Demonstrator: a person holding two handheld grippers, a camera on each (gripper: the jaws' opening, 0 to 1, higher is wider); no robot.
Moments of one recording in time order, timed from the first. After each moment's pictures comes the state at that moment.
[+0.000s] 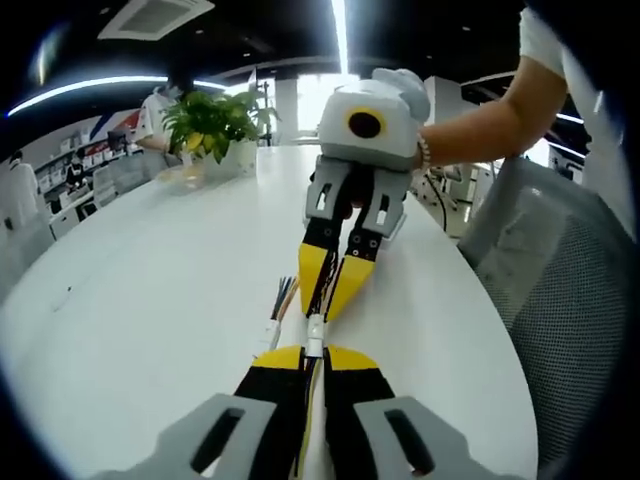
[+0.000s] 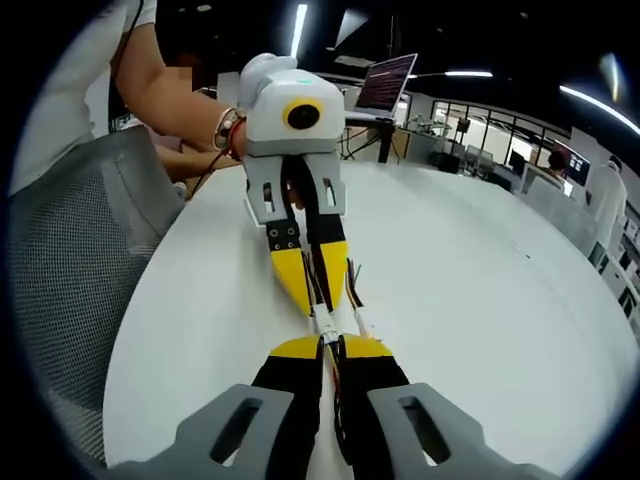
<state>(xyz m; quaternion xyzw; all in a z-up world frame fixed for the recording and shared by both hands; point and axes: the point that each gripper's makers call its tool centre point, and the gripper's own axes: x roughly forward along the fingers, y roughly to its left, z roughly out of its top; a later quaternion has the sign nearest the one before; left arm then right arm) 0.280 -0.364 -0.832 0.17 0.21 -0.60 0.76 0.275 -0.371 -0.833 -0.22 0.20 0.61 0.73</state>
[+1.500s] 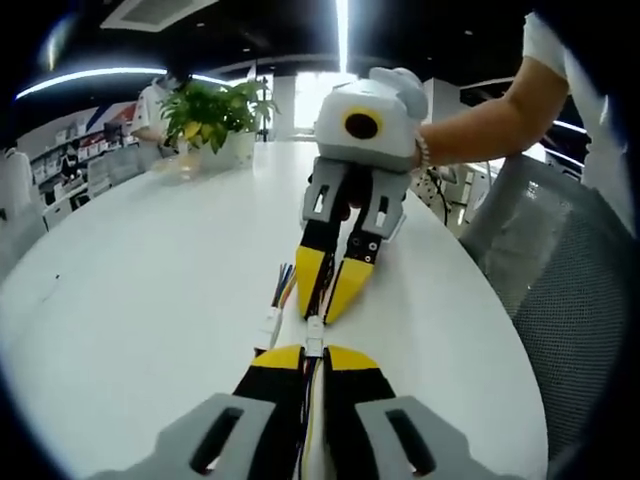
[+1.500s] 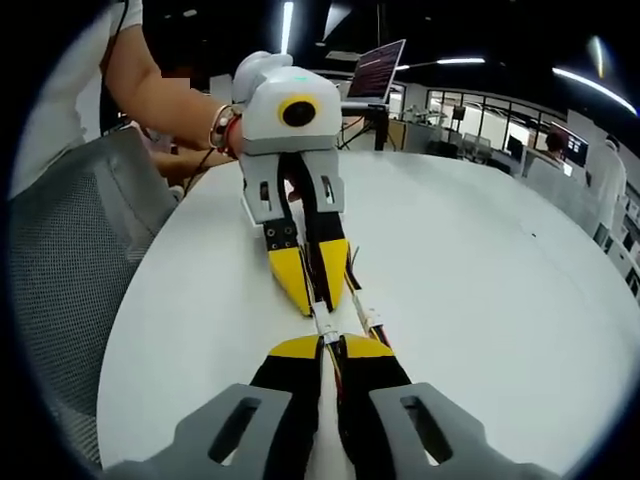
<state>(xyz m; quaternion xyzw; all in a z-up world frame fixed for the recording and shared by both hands) 0.280 -0.364 -0.845 0.16 0.22 -0.61 0.75 0.276 -0.372 -0.848 -0.21 0.22 0.61 0.73</state>
